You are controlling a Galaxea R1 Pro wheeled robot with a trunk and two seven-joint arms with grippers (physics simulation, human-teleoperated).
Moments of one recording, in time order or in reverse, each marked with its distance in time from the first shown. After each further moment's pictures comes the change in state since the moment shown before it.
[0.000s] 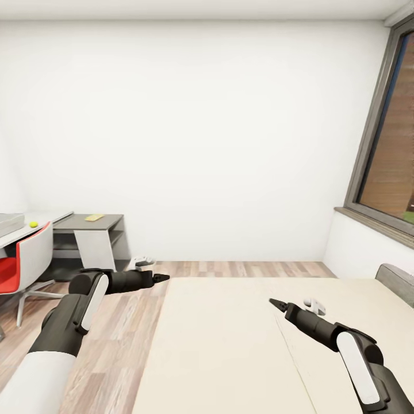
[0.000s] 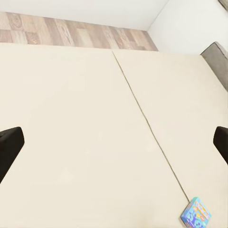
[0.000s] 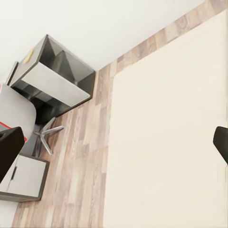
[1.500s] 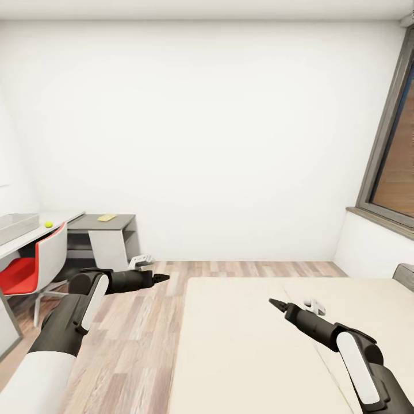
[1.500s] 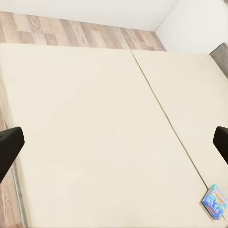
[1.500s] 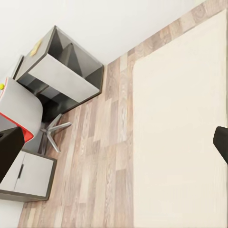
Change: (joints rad) left arm 0.000 0.000 0.000 0.000 0.000 0.000 0.000; right arm 0.000 0.000 0.000 0.000 0.000 0.000 0.000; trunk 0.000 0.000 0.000
